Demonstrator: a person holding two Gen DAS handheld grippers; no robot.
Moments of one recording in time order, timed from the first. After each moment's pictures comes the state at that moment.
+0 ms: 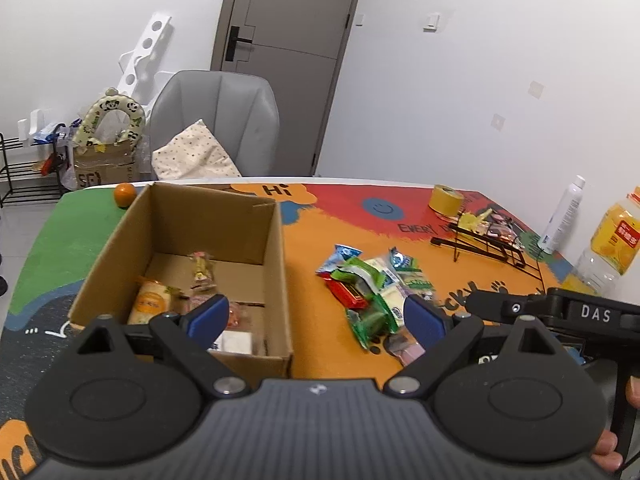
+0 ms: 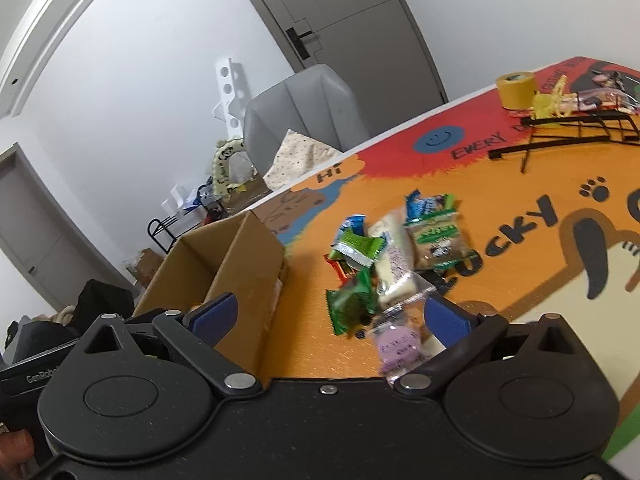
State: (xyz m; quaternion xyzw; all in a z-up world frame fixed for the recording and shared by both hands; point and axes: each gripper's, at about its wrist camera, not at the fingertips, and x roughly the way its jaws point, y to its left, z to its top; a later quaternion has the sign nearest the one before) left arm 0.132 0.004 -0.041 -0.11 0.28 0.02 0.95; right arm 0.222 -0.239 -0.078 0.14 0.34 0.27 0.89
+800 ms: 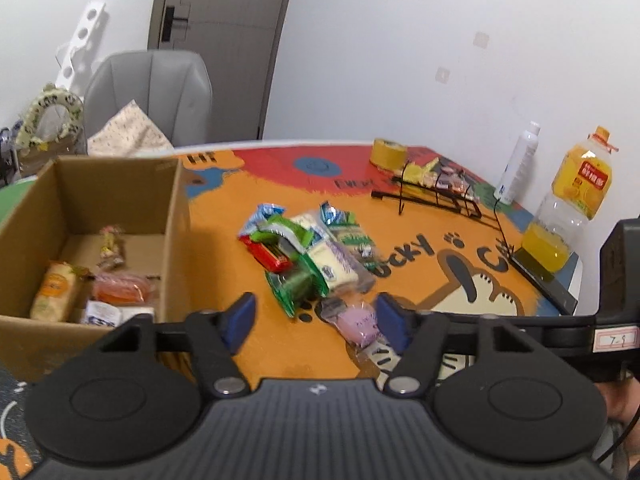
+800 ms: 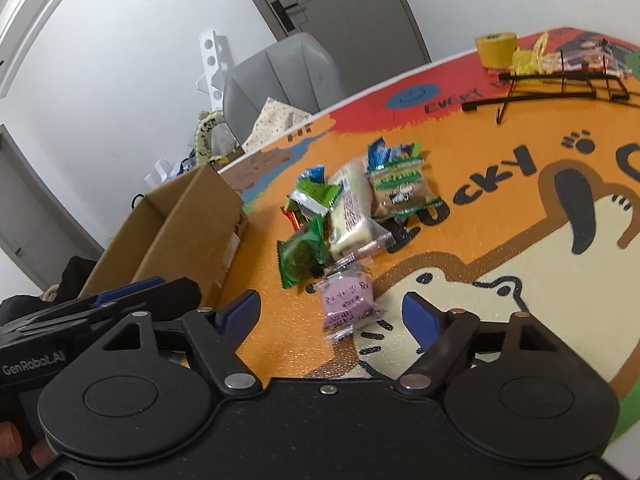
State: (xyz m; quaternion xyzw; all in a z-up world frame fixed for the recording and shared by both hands) left arm 0.162 -0.050 -0.079 -0.09 0.31 -0.06 0.94; right arm 0.229 -0.251 -0.127 0.12 0.38 0.26 0.88
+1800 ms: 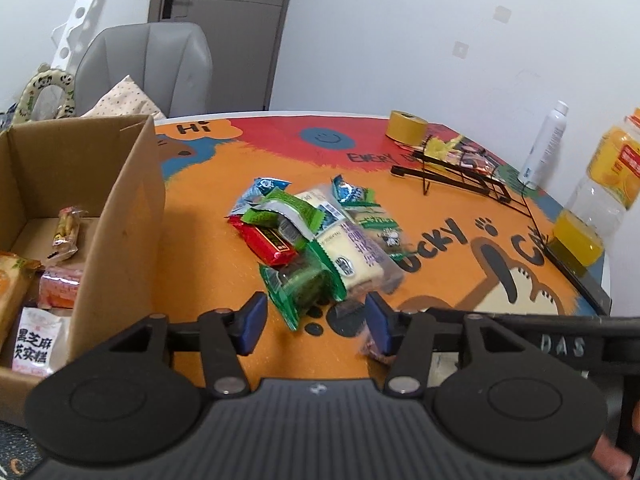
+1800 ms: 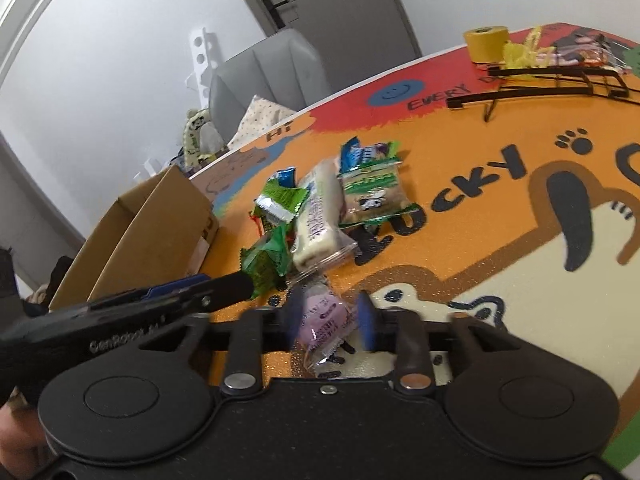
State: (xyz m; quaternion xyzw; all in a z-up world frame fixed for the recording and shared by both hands) left arm 0.219 -0.057 -0.125 -0.09 0.34 -0.05 0.94; right arm 0.253 -0.259 -0.141 0.11 0.38 0.25 0.88
